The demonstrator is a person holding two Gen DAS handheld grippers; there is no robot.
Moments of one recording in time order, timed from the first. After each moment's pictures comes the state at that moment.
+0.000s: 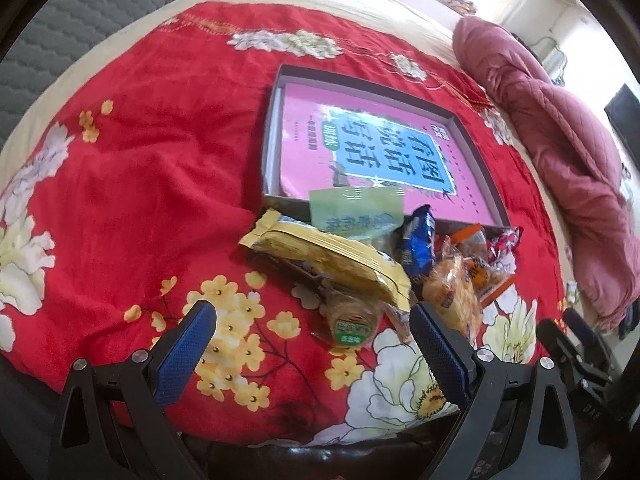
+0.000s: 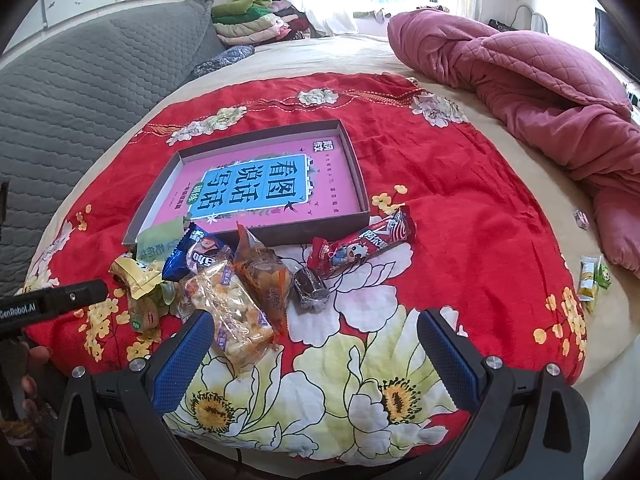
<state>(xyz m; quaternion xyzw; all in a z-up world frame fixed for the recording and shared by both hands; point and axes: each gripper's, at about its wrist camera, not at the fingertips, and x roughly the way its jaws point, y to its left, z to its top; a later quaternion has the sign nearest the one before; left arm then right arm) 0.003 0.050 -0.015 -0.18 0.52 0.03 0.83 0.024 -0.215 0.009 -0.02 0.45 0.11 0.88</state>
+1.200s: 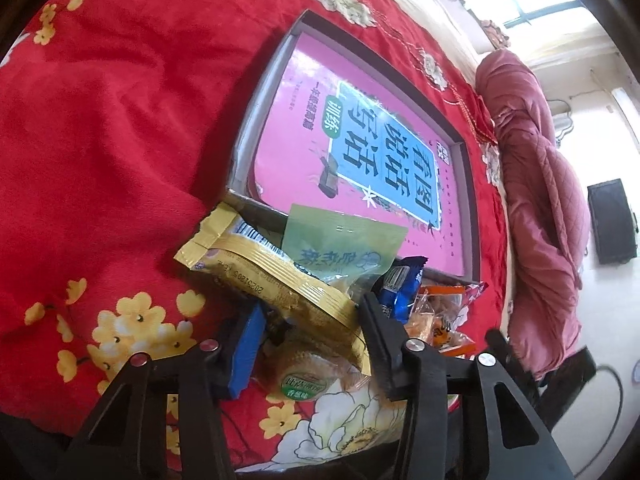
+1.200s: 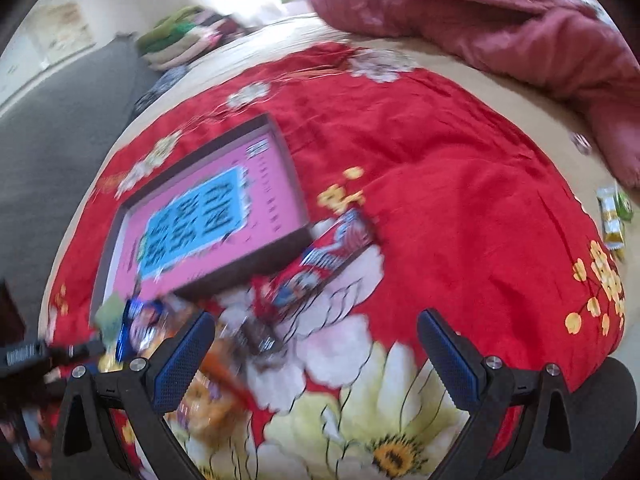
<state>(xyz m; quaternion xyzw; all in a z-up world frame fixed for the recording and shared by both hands) 0.058 0.069 -0.059 -0.36 0.55 -0.01 0.75 0.090 -0.260 -0.027 0.13 0.49 0.04 0.86</state>
